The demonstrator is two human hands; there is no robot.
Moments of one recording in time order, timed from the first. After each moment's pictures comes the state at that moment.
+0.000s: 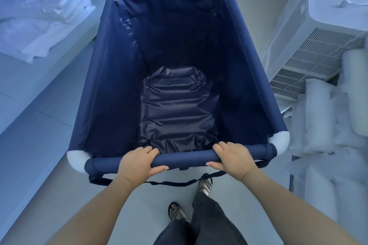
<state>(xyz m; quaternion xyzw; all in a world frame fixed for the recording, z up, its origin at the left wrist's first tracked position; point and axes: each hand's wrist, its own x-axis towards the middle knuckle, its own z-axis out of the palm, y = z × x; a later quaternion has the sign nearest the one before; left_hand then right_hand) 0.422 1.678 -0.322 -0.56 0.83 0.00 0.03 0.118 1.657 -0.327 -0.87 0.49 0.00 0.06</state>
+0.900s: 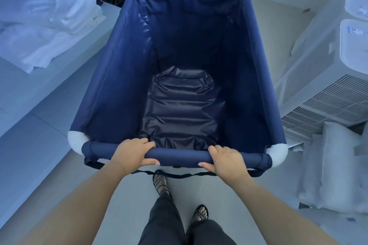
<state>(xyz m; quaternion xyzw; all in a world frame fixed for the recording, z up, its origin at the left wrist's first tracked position) 0.447 1.489 -0.322 -0.57 0.80 0.10 0.14 0.145 1.485 -0.325 -0.86 0.51 0.01 -0.01</state>
